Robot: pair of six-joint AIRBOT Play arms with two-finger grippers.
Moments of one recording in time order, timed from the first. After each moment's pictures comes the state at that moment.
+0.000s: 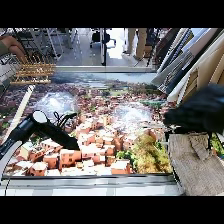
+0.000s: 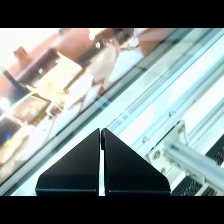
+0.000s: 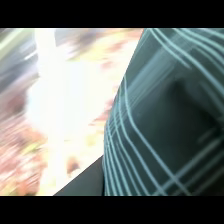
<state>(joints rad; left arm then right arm) -0.13 -1.36 1.04 0.92 -1.46 -1.10 -0.79 -1.07 1.56 -0.83 1.57 1.57</state>
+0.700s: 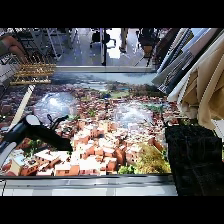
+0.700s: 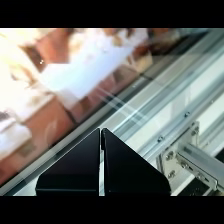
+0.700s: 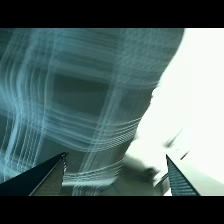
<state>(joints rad) 0.01 -1.36 0.99 0.96 -1.45 -1.09 -1.20 -0.86 0.90 -1.61 1.72 1.51</state>
